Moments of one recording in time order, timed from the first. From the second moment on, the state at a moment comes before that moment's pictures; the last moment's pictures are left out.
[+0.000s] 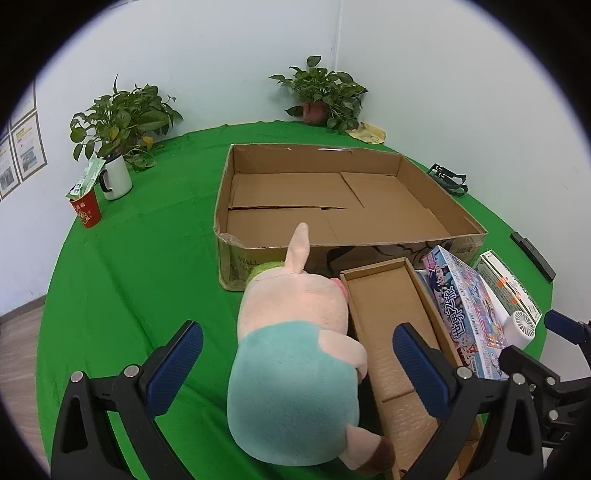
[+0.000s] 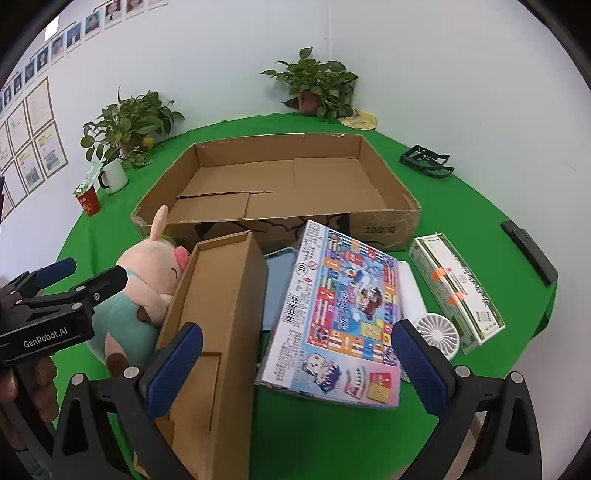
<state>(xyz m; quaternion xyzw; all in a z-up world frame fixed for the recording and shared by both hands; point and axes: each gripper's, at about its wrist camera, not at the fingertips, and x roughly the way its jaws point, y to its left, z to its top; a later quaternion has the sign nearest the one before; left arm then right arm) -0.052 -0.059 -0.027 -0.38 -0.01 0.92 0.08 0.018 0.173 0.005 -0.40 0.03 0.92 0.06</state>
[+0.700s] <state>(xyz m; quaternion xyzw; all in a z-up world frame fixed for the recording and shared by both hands) -0.056 -0.080 -0.066 -0.44 -0.07 0.89 0.14 -0.019 0.132 0.002 -0.41 0.04 0.91 -0.02</state>
